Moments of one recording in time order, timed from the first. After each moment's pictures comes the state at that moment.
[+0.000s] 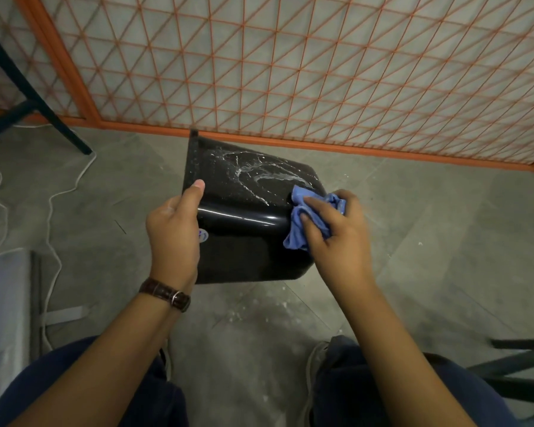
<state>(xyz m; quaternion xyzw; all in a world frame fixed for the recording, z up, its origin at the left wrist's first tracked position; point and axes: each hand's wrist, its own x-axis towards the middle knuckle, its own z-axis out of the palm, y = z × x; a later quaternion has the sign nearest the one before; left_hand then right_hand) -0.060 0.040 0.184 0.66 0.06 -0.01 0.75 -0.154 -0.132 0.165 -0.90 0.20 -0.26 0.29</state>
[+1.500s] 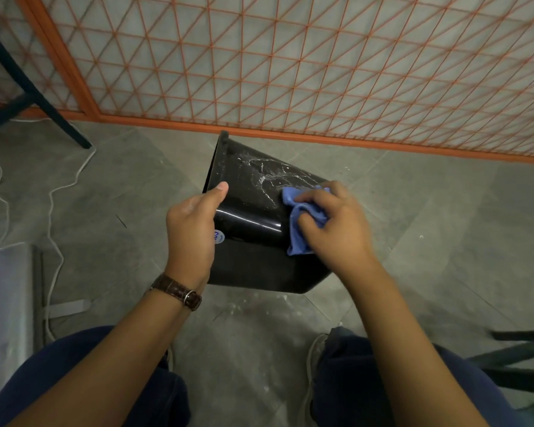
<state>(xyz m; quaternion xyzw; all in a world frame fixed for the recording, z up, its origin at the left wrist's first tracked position) -0.068 0.031 0.169 0.64 0.03 -0.09 0.76 -0.146 -0.137 0.177 -0.92 0.16 -0.20 0.30</state>
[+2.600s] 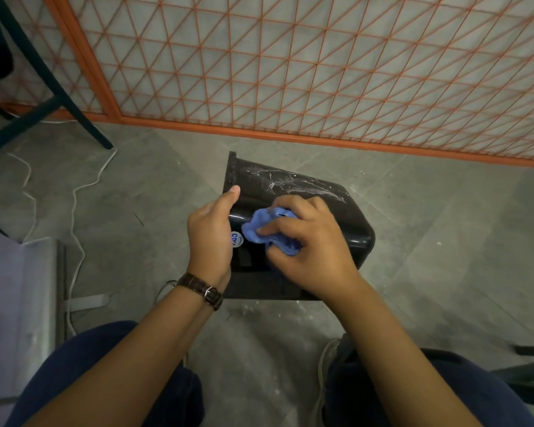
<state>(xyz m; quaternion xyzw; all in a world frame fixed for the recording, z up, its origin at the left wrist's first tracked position) -0.067 0.029 0.167 0.61 0.08 -0.09 0.79 -0.142 -0.091 0.175 -0.95 -0.03 -0.19 0.25</state>
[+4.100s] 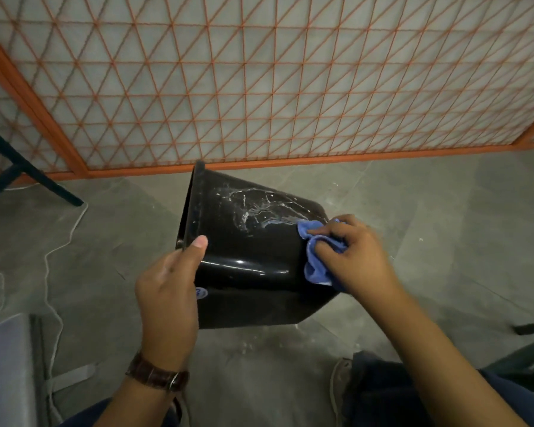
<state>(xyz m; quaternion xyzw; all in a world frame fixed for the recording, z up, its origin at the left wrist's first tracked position) -0.086 0.050 0.195 0.68 0.00 -0.03 0.73 -0.163 -0.156 0.183 -0.88 0.26 -0.18 0.35</state>
